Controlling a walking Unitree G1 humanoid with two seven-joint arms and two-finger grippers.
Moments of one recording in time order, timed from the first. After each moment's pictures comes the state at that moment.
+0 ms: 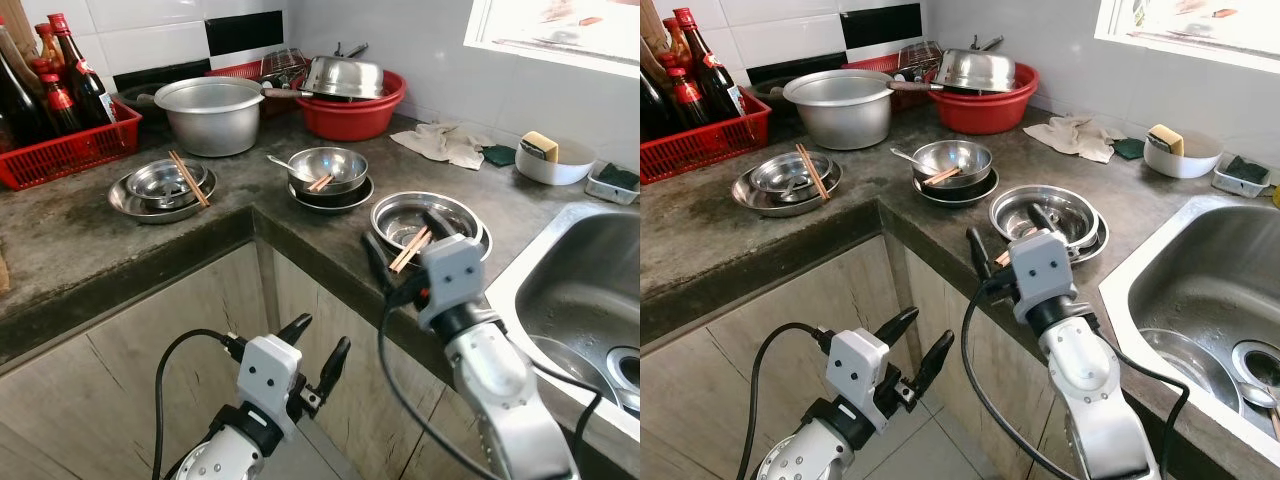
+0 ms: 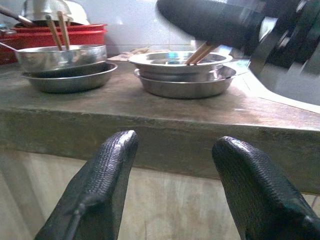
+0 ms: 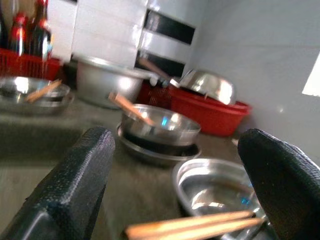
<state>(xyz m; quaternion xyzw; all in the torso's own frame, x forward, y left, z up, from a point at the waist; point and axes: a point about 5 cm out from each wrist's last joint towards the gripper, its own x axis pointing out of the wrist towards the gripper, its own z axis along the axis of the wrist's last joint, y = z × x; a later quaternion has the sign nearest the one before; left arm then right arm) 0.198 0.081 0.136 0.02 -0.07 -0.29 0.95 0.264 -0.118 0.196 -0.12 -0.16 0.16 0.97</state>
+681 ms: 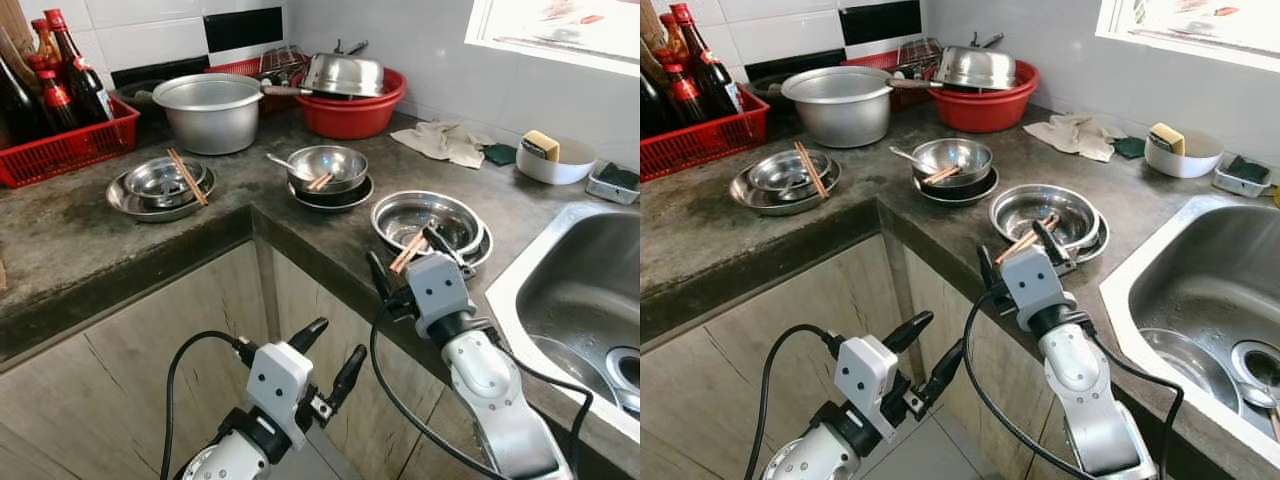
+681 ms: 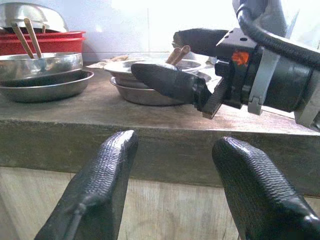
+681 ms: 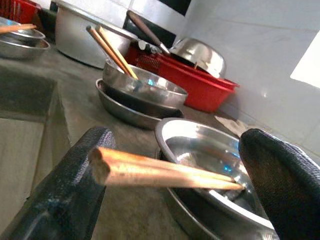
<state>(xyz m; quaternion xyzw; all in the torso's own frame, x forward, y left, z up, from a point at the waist) 0.193 0.073 0.136 0.02 -0.09 -0.32 0.94 0.277 -0.128 0.174 -0.19 -0.14 0.11 0.97</state>
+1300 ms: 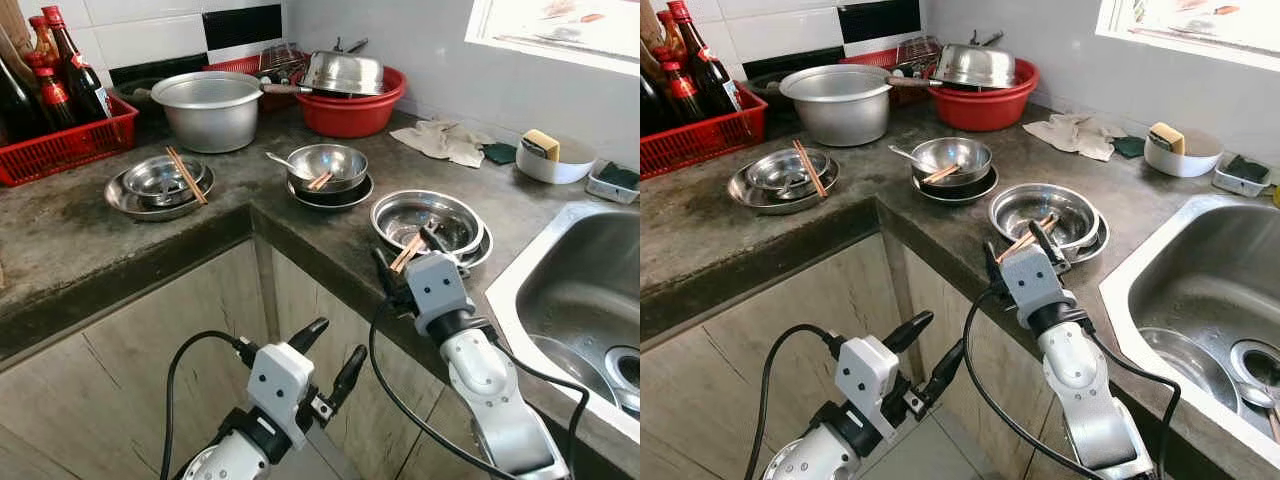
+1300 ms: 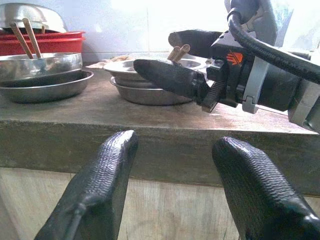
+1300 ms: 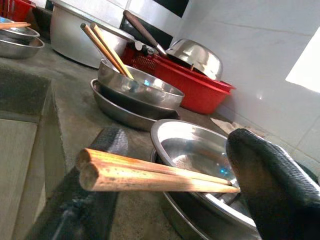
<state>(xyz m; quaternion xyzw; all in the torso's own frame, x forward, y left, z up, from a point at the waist) 0.193 0.073 0.136 0.02 -0.09 -0.32 0.94 0.281 -0.128 0.174 -0.19 -0.14 0.10 0.97</state>
